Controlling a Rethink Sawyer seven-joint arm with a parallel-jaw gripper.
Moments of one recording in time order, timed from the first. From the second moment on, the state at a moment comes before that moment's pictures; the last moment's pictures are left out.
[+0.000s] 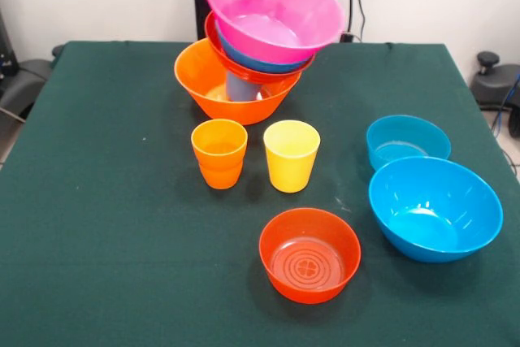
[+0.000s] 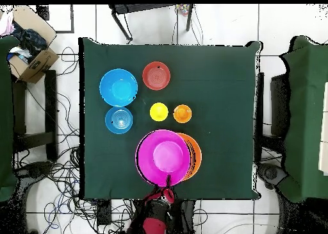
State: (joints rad) arm -0.08 -0.66 -0.37 2.47 -0.32 -0.83 1.12
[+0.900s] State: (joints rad) arm -0.08 -0.71 -0.36 2.46 -0.34 -0.83 1.18
